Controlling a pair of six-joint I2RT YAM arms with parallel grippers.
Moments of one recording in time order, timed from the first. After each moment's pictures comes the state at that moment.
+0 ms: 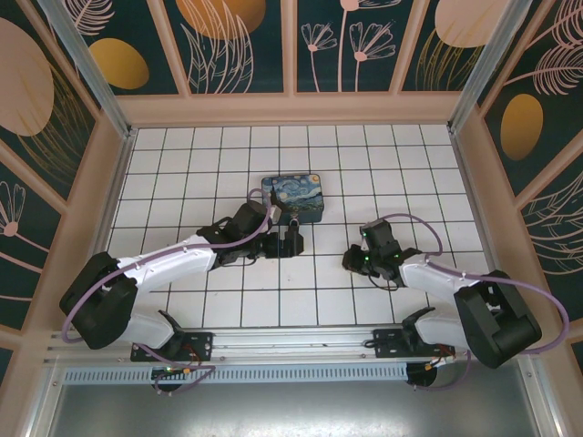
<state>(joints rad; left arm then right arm) -0.78 1.42 0.79 -0.20 0.25 -0.78 0.50 1.24 0.39 -0.13 -0.22 0.72</state>
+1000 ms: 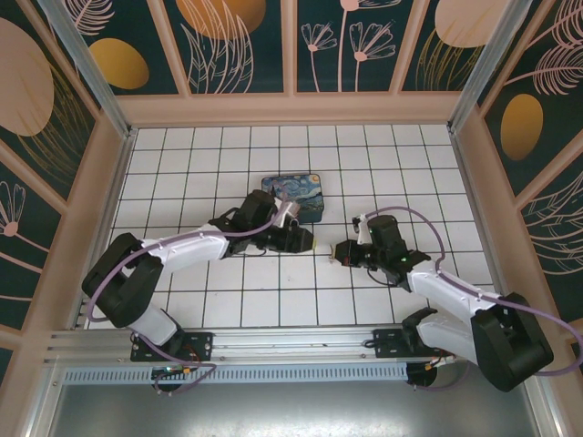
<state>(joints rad) -0.71 1.58 0.85 0.01 0.62 -0.68 0.50 1.08 0.39 -0.05 -0.43 0.62</state>
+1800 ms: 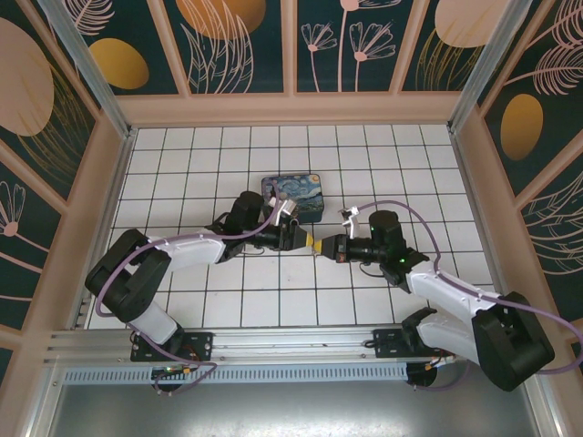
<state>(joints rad) -0.68 1.61 0.74 0.35 0.81 -0.81 0.53 1.09 0.39 0.23 -0.71 0.72</state>
